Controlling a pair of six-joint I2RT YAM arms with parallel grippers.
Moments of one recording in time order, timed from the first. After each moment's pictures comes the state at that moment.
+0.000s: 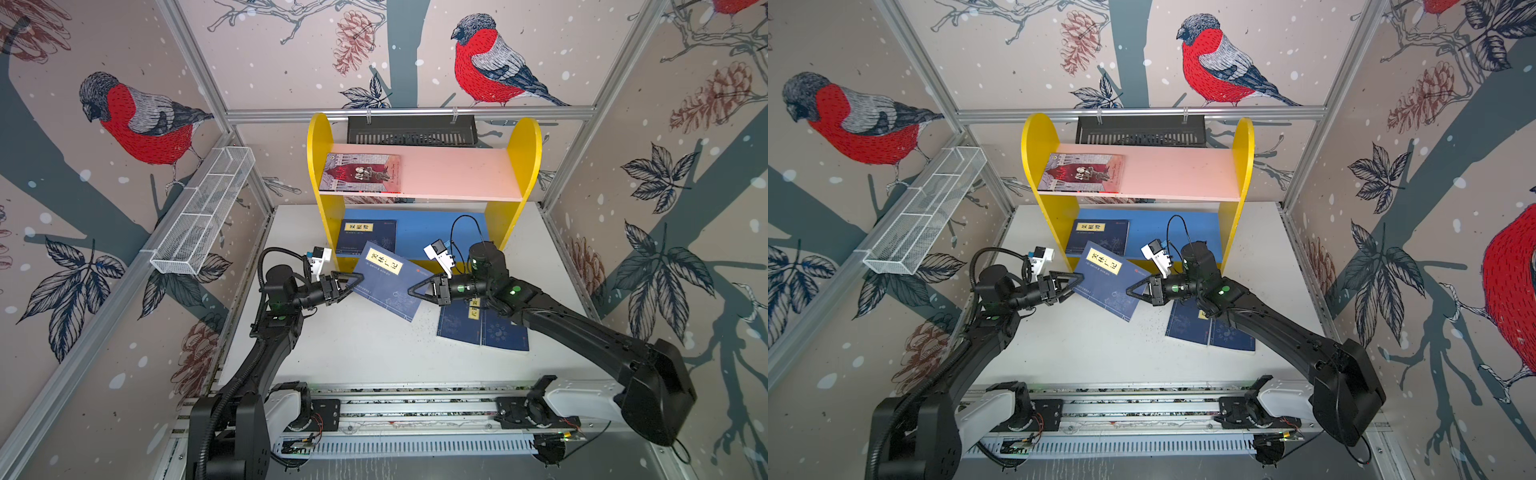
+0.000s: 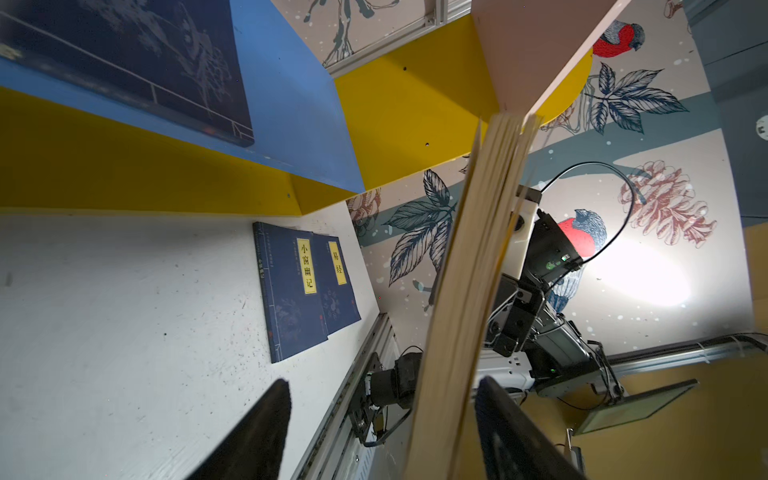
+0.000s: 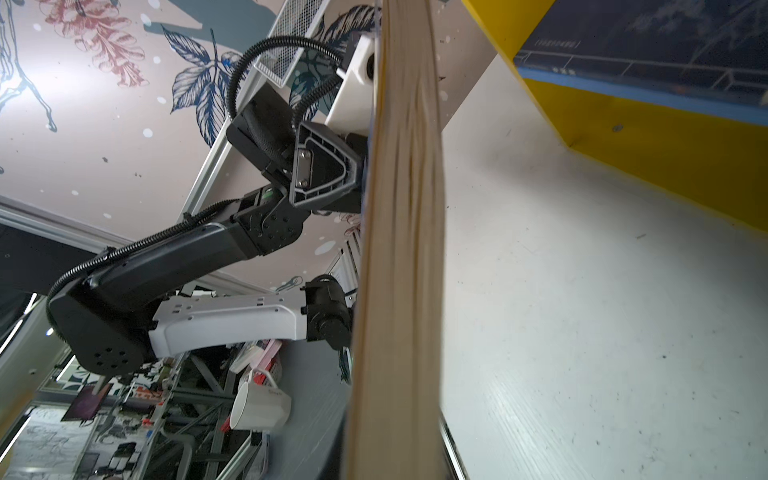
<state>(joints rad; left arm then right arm) 0.03 1.06 0.46 0.47 1.28 -1.05 0.69 1.26 0.90 -0.04 -0.85 0.57</state>
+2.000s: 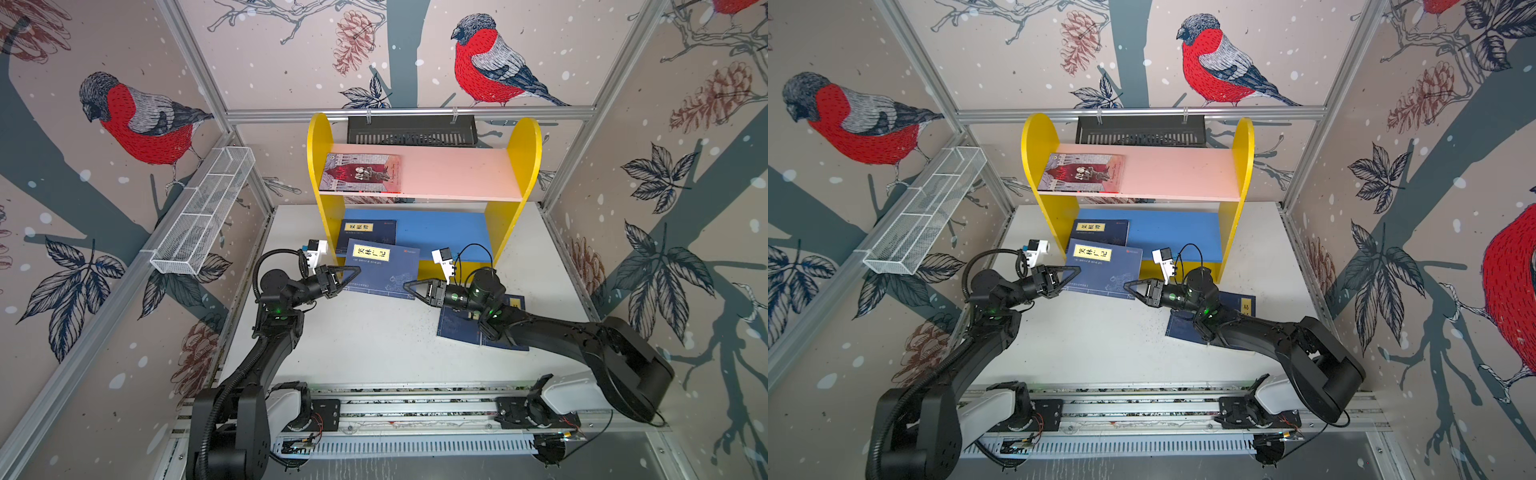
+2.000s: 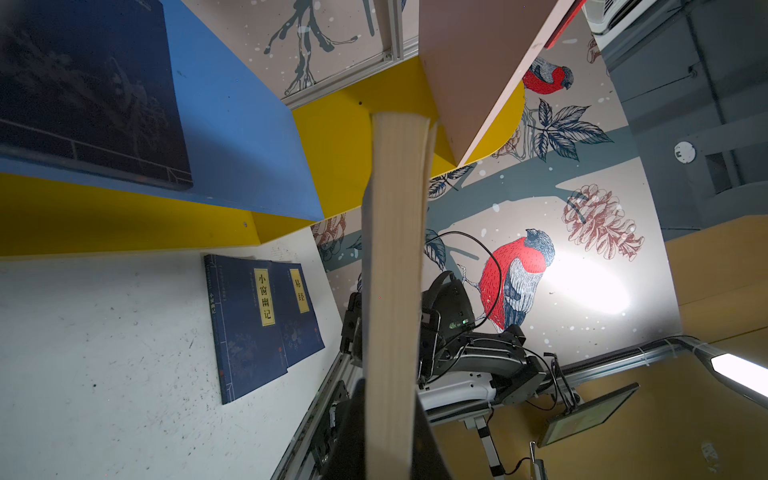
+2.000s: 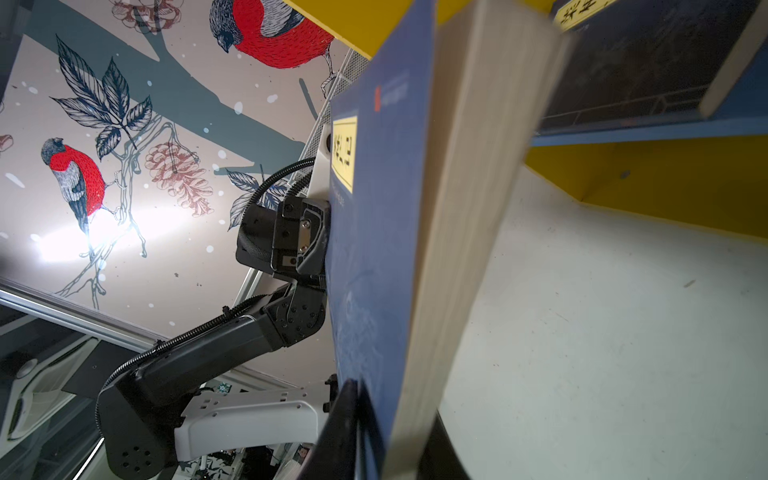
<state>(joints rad) 0.03 1.09 0.44 0.81 1.22 -1.33 0.73 1.40 0.57 0.87 -0.64 1.05</state>
